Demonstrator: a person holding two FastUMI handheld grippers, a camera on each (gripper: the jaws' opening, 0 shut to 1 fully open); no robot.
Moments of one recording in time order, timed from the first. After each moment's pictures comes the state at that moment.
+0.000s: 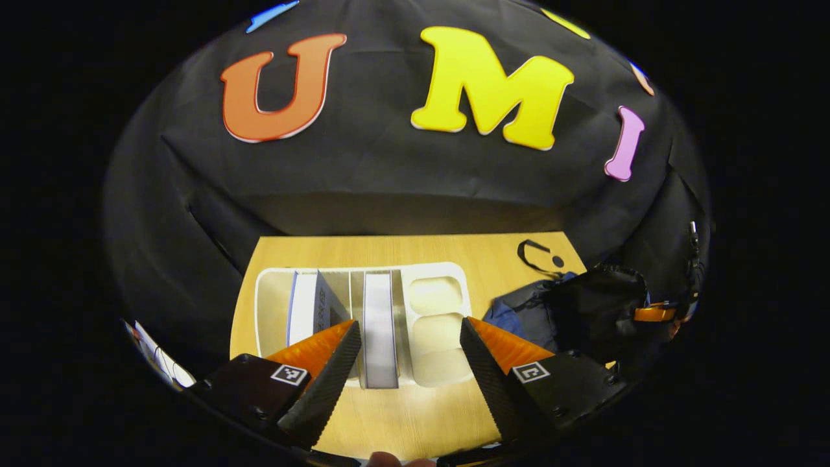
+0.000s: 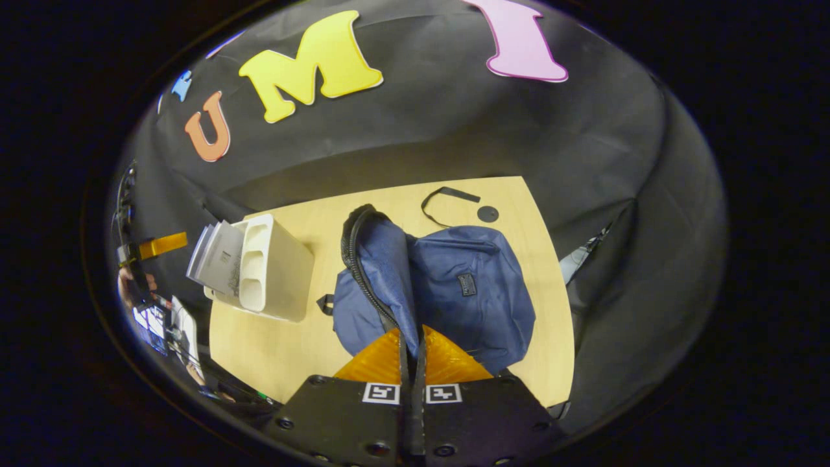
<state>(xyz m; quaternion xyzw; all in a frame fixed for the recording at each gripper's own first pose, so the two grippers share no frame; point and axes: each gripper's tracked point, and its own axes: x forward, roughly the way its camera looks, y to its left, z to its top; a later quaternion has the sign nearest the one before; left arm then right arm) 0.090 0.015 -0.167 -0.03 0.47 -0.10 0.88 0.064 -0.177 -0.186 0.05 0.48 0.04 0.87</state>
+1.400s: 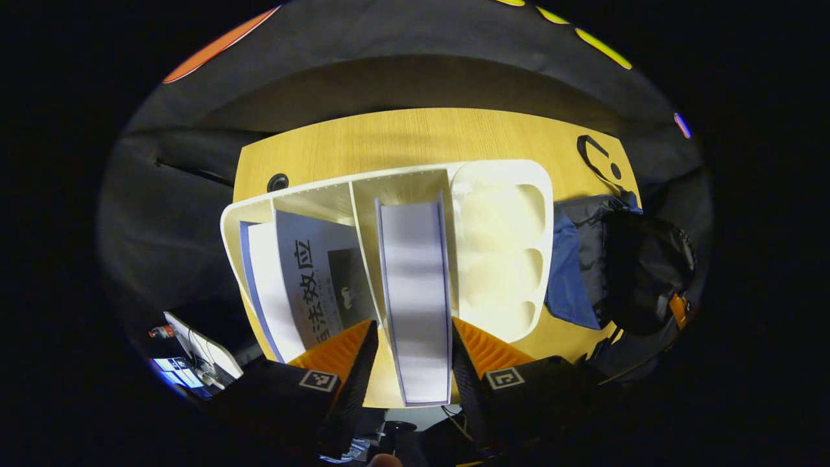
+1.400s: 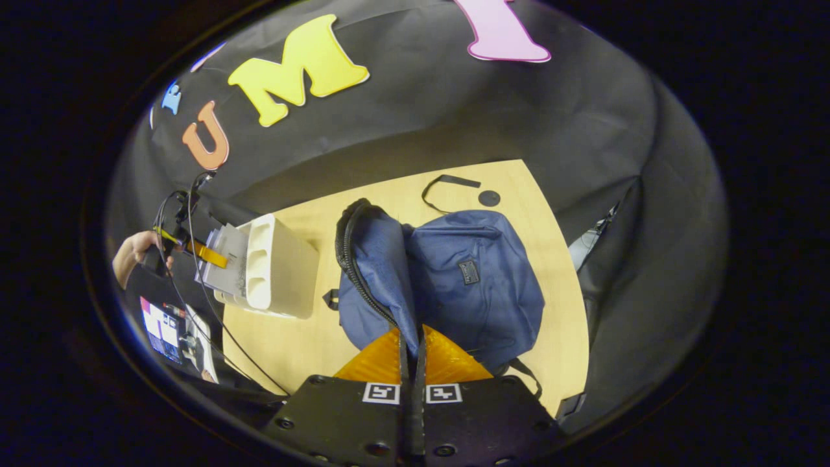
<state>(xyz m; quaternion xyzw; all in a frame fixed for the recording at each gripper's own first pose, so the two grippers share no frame) 0.086 0.043 -0.260 0.04 0.71 -0.06 0.70 0.053 -0.186 -0.197 0.09 0.49 0.05 0.87</state>
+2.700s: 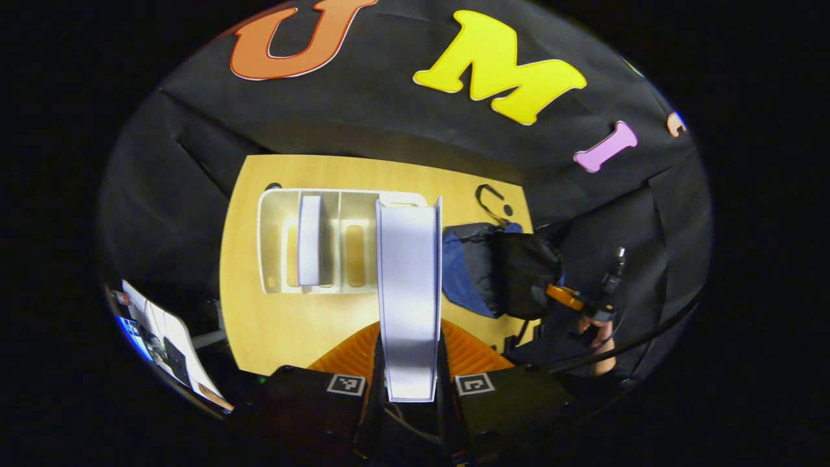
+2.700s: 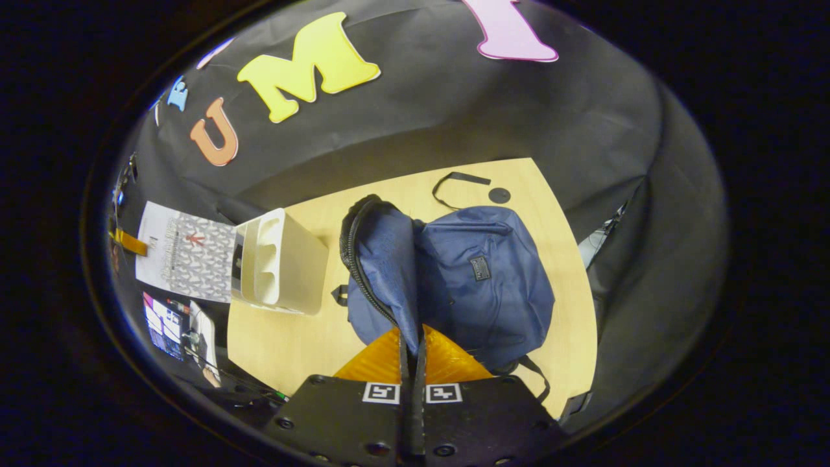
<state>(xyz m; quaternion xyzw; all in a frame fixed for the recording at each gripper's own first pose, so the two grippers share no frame) -0.005 0.006 -0.032 -0.16 0.60 -0.17 0.76 0.047 -0.175 -0.195 0.09 0.49 0.06 0.87</state>
